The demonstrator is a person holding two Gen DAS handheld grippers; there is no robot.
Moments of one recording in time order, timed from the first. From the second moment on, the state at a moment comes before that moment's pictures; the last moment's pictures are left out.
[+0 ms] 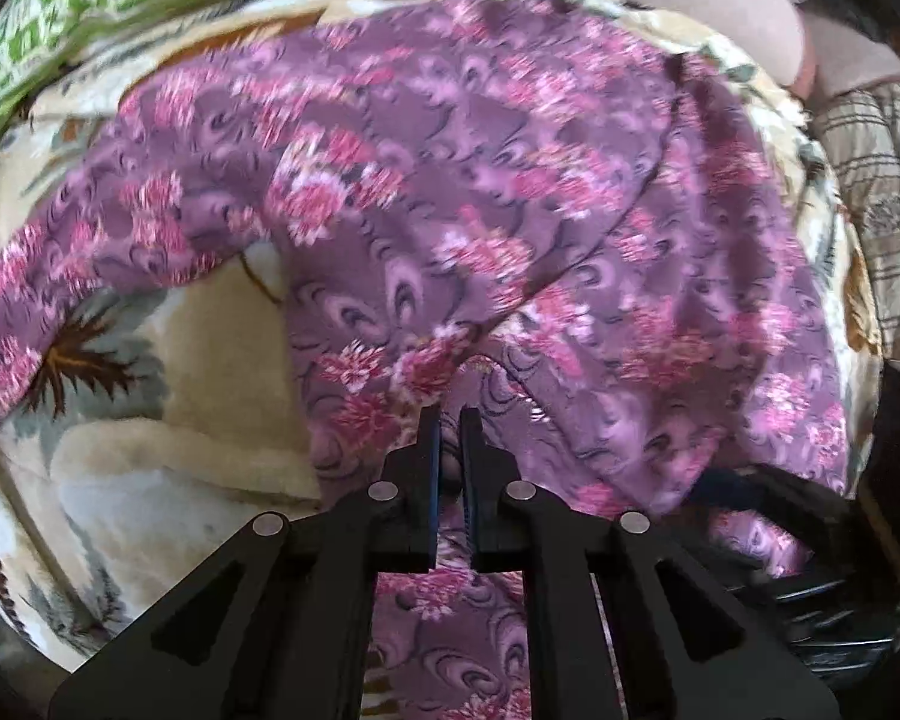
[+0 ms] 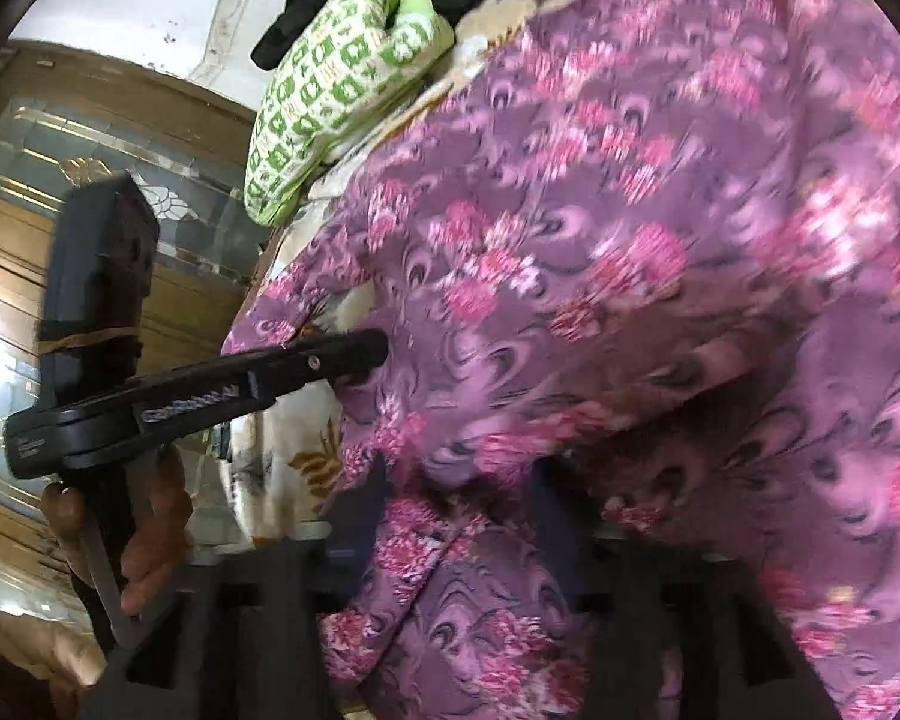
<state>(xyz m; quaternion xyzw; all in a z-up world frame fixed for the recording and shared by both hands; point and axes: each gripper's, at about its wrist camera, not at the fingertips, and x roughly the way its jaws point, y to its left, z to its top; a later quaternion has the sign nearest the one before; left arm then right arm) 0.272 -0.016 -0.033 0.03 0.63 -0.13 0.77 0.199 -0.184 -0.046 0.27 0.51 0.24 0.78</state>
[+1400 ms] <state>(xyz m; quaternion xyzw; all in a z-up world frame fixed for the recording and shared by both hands) 0.253 0.311 -0.023 -0.39 0.46 0.30 0.74 0.164 -0.107 0.054 0.17 0.48 0.17 0.84</state>
